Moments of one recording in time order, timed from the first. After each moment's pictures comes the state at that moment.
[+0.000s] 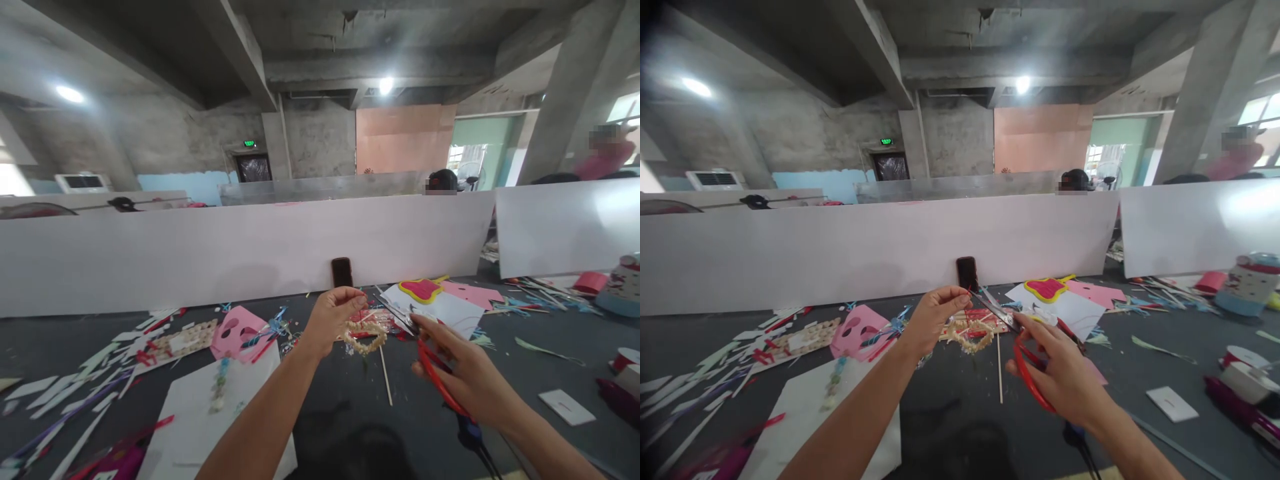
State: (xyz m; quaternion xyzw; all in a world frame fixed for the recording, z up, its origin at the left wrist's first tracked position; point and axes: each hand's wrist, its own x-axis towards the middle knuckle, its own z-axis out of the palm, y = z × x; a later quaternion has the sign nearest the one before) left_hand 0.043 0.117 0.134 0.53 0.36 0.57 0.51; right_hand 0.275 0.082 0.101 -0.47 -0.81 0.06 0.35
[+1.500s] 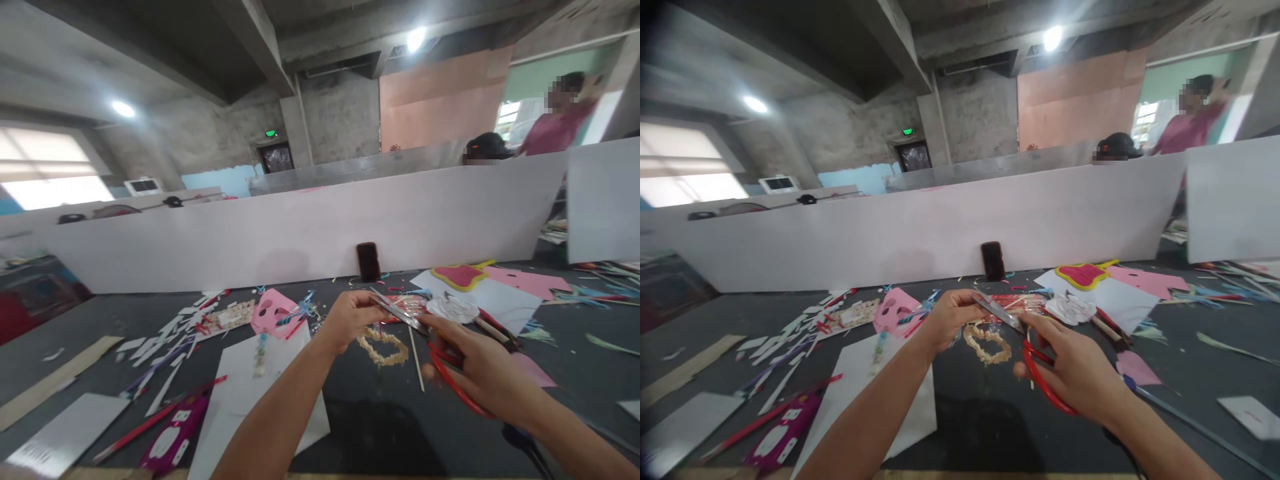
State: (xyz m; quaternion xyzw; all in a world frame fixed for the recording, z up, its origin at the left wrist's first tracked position) left_hand 0.025 0.104 0.118 0.55 0.35 0.50 0.56; right_hand 0.250 0.092 0.090 -0.41 -0.87 -0.01 0.26
